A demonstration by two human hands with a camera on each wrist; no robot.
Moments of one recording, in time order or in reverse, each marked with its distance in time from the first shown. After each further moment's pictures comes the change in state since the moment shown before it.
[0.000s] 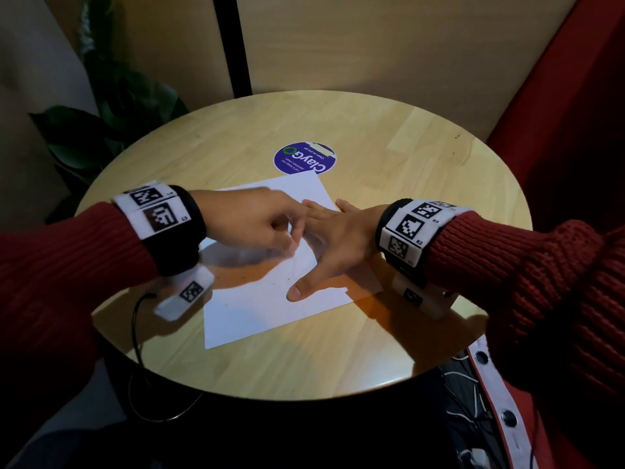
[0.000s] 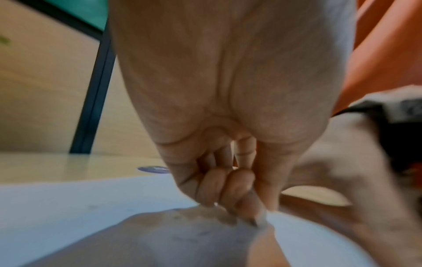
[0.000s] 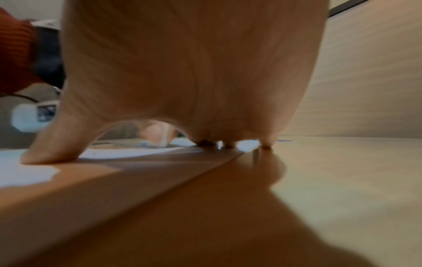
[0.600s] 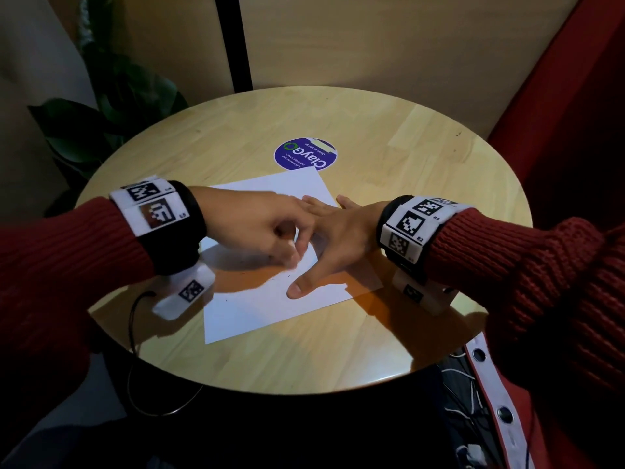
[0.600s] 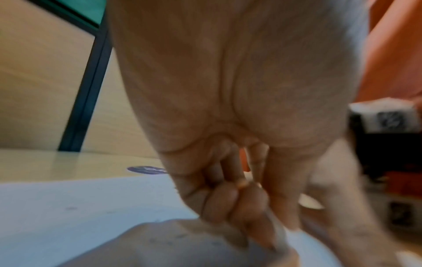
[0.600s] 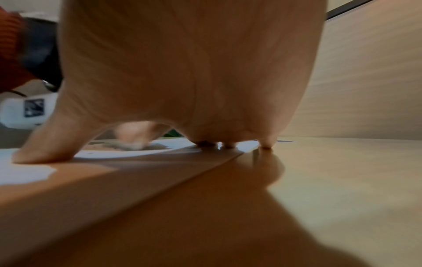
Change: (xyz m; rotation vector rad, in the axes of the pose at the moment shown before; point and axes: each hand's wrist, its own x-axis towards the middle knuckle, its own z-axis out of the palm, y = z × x) left_hand -0.004 0.006 0.004 -0.012 -0.096 0.066; right_hand 0.000 -0.001 0.001 0.000 -0.012 0.008
